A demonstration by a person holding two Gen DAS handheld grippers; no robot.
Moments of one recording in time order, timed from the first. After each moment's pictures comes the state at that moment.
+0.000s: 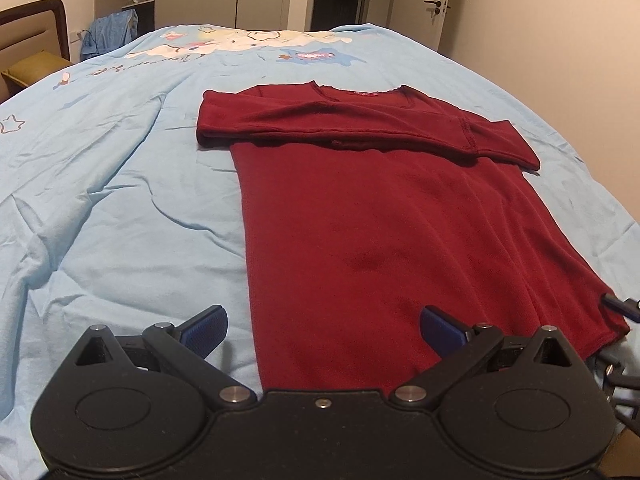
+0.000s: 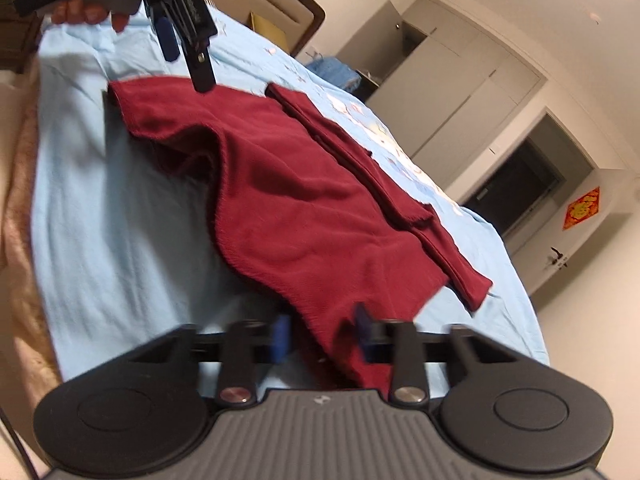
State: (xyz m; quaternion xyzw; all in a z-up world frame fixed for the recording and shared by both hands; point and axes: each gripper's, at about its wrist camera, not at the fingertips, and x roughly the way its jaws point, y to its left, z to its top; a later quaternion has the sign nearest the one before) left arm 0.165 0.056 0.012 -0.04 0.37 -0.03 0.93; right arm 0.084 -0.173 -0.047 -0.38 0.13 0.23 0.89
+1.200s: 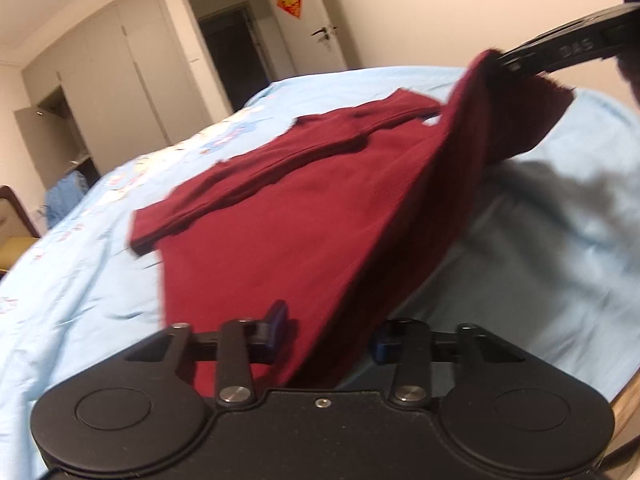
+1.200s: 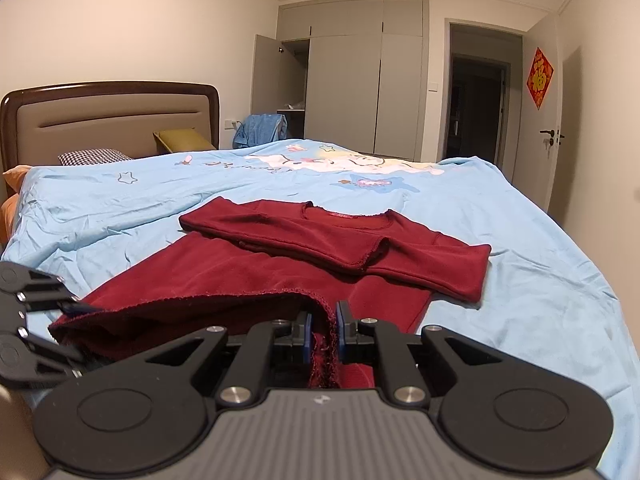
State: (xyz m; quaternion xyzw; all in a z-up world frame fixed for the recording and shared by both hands) left arm 0.114 -0.040 -0.028 0.21 0.26 -0.07 0.94; right arm 0.168 -0.224 0.049 -0.07 0.17 0.24 0.95
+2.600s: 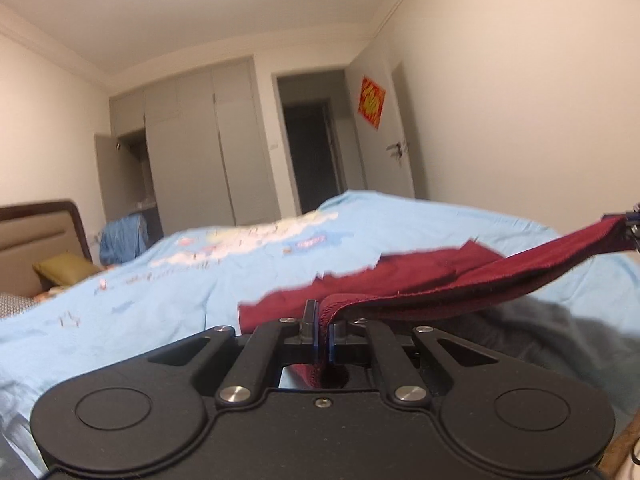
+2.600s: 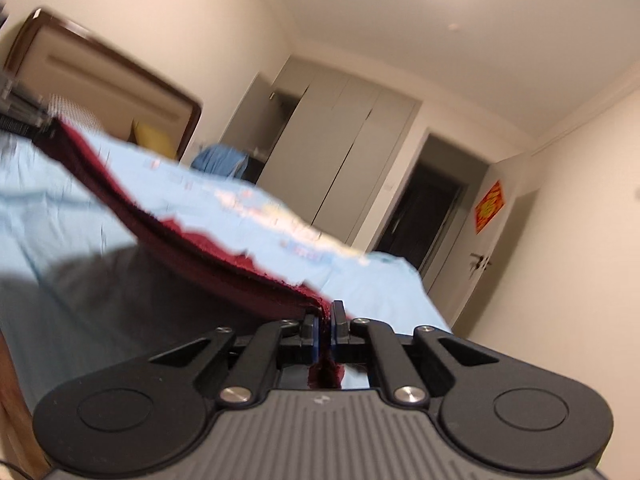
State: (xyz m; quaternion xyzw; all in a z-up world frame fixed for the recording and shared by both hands) left arm 0.021 0.034 0.089 0.11 0.08 -0.03 0.99; right arm 0.026 -0.220 0.057 -0.22 0.01 0.14 0.97
